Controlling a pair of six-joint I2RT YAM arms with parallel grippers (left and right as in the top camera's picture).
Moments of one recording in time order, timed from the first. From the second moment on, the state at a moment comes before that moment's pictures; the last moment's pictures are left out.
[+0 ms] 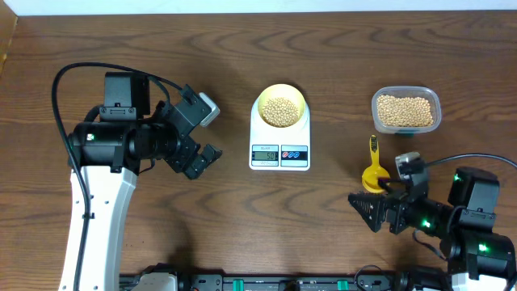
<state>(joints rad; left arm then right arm) -0.03 1.28 1.33 -1.19 0.46 0.69 -0.16 0.69 0.63 -0.88 -0.86 -0.18</state>
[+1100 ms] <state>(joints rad) -0.03 1.28 1.33 -1.19 0.46 0.69 0.14 0.66 0.58 -0.52 -0.67 -0.12</state>
